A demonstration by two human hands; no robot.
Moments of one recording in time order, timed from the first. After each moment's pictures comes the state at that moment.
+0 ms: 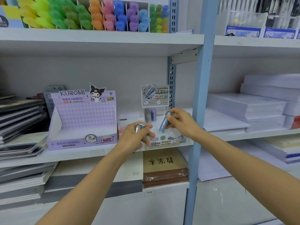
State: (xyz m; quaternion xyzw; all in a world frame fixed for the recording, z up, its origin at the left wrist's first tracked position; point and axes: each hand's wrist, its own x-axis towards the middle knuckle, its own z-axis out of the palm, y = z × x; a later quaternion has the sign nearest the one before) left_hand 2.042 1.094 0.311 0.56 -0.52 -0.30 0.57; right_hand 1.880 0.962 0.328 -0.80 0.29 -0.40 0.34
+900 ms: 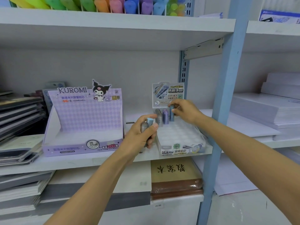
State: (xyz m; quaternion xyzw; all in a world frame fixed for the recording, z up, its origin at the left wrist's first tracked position) left_hand 2.077 1.060 0.301 0.46 -0.58 -0.29 0.61; right_hand 1.933 0.876 0.352 -0.87 0.32 -0.33 0.16
